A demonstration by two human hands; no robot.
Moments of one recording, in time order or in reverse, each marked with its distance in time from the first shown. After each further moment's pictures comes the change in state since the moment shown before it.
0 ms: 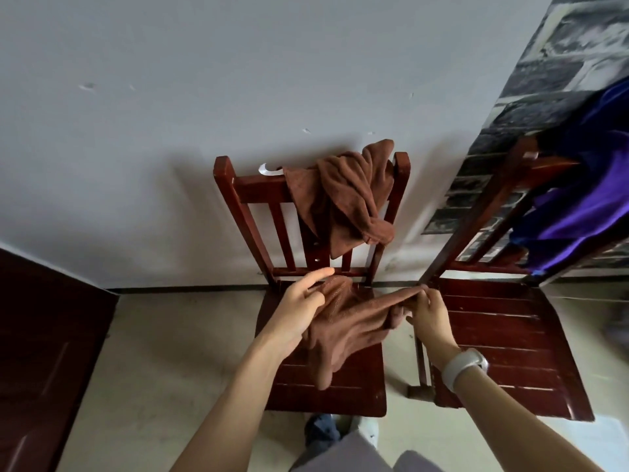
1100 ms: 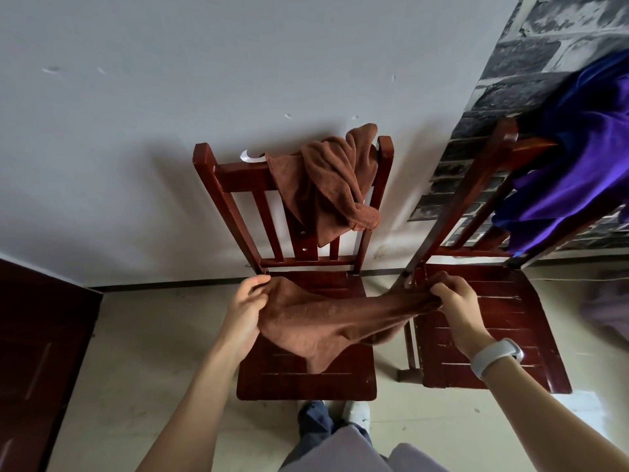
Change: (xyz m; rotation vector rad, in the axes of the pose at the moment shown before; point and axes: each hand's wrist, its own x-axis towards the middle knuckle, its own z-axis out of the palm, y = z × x) left_hand -0.008 -0.034 -0.044 -0.192 0.281 -0.049; right_hand 0.015 0.013 -0.057 0.117 0.051 -0.011
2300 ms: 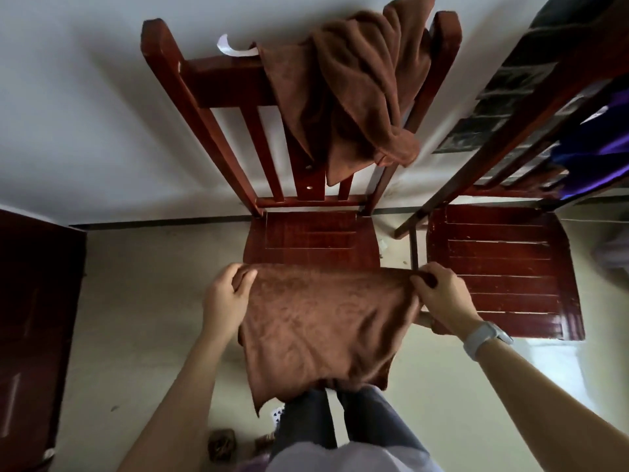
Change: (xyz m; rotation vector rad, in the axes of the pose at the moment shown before) left_hand 0.047 -0.087 -0.064 0.873 0.198 0.293; right_hand 0.005 0.079 0.042 -0.829 -0.178 -0.136
